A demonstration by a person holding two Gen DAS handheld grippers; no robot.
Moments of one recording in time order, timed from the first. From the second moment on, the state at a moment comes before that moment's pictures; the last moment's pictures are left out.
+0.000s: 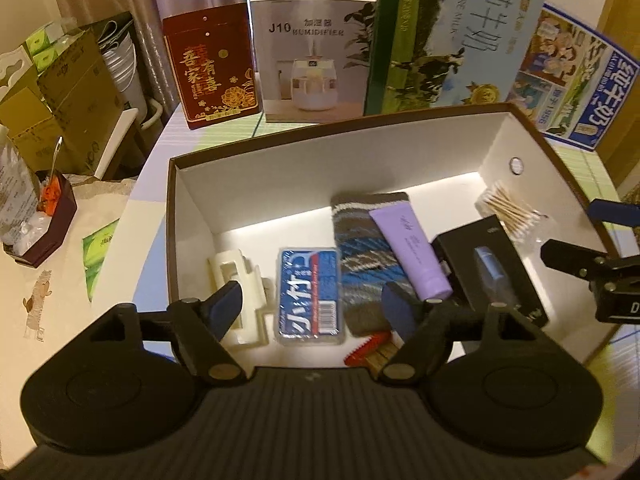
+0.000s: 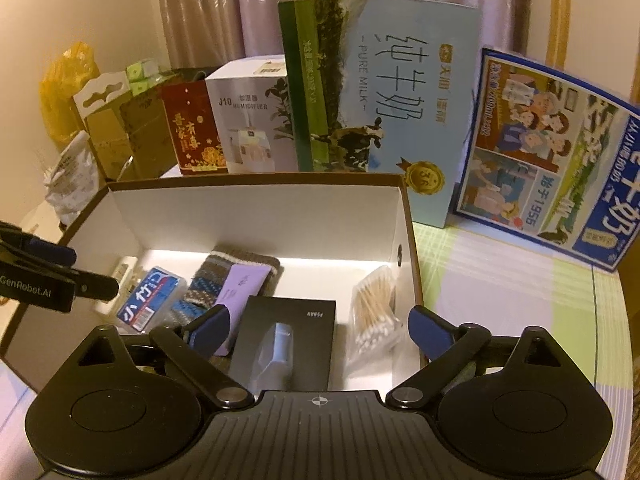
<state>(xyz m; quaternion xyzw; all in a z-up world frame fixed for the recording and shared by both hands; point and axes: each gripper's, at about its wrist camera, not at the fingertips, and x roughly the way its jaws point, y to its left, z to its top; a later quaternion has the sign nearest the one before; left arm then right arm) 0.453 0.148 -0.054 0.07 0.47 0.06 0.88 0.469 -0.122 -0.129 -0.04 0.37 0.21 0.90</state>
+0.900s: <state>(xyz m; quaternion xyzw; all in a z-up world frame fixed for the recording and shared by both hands) 0.369 0.106 -0.023 0.03 0.45 0.04 0.89 0.389 -0.146 -0.098 0.04 0.37 0.19 0.91</state>
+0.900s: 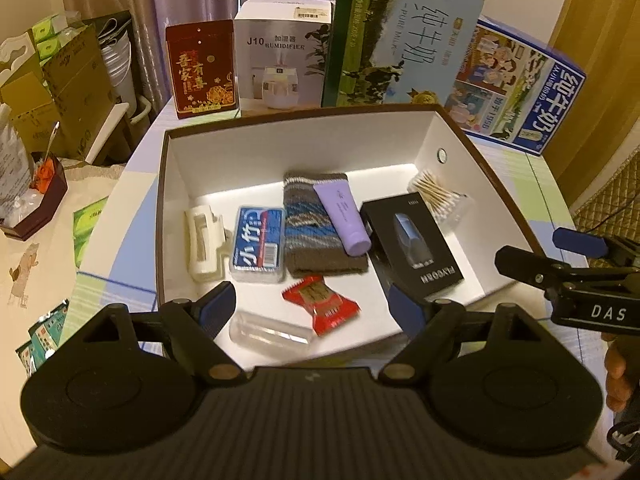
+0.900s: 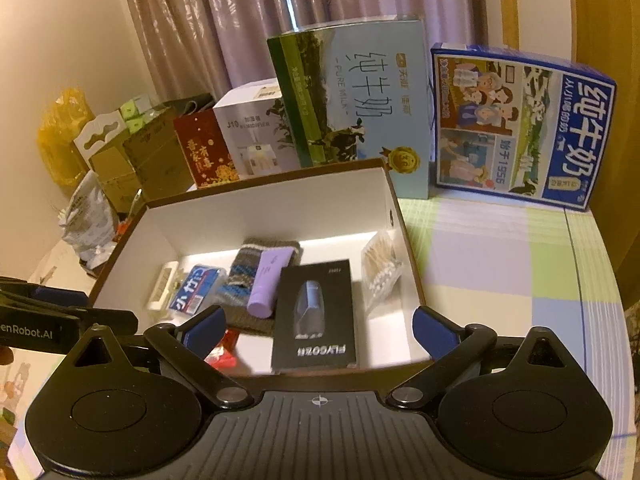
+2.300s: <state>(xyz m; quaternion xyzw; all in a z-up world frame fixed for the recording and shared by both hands) 0.267 0.068 -0.044 0.01 0.48 0.02 0.88 0.278 -0.167 -0.115 0.05 0.42 0.19 0.88</state>
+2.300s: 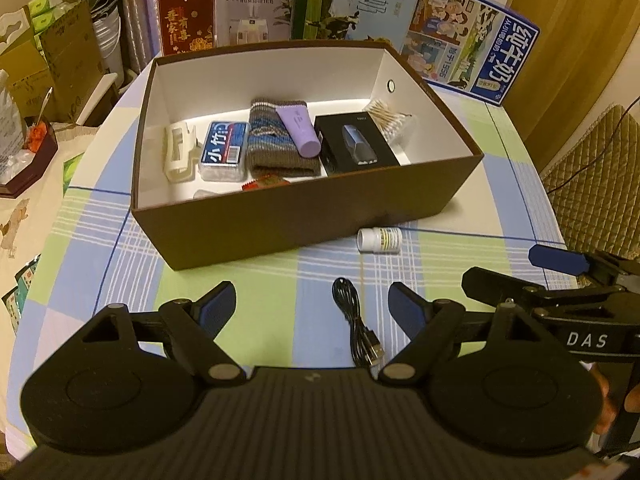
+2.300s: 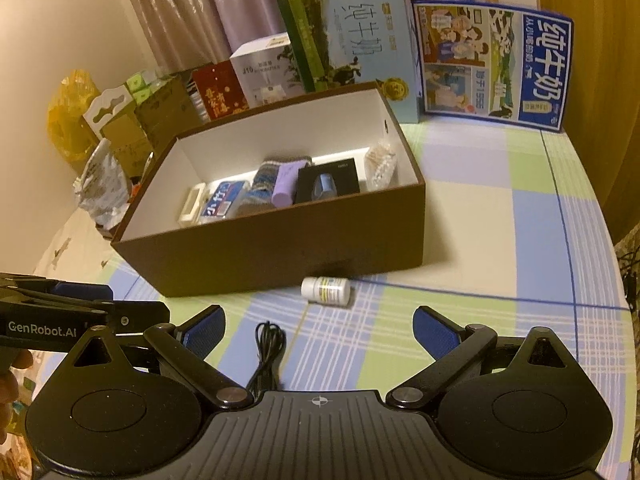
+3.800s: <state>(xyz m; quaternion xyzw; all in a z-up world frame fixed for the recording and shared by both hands) 0.254 0.096 -0.119 0.02 0.53 0.06 0.84 0.255 -0.145 -0.182 0.00 0.47 0.20 0.86</state>
